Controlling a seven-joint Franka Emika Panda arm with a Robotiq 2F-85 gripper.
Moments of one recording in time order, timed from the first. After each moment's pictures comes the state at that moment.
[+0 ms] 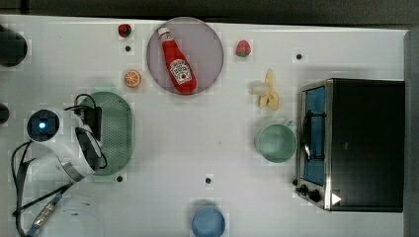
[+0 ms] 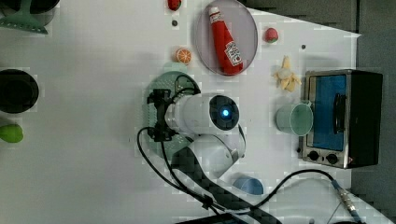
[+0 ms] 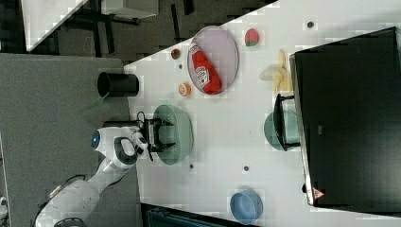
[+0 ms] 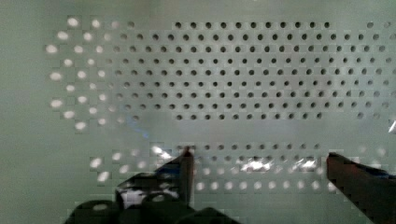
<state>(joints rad) 0.61 0.69 0.06 -1.91 0.11 1.04 1.34</state>
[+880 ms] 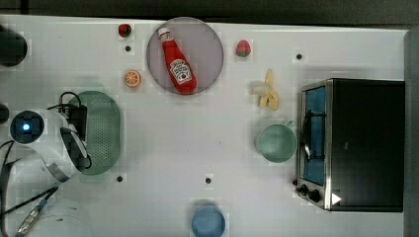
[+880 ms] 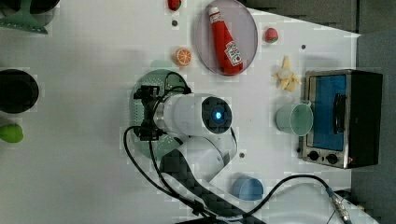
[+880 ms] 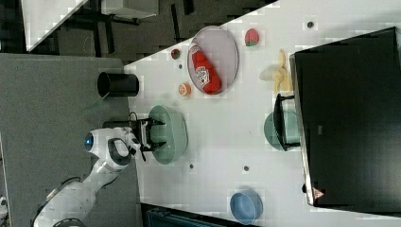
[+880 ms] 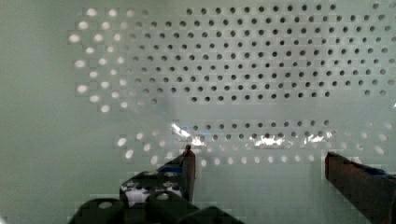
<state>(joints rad) 0.67 0.70 0.04 -1.85 0.18 1.05 1.36</state>
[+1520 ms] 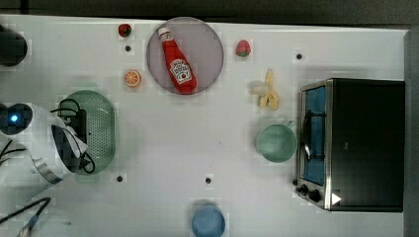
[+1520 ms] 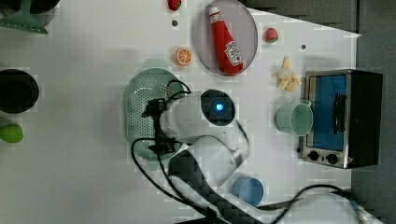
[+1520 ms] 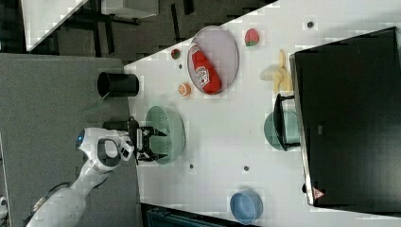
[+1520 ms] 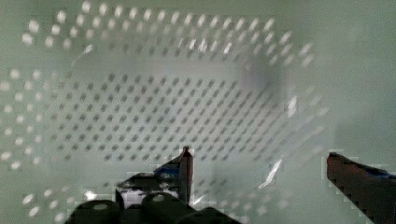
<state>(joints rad) 0.70 0.59 -0.01 -1.87 0.17 0.72 1.21</state>
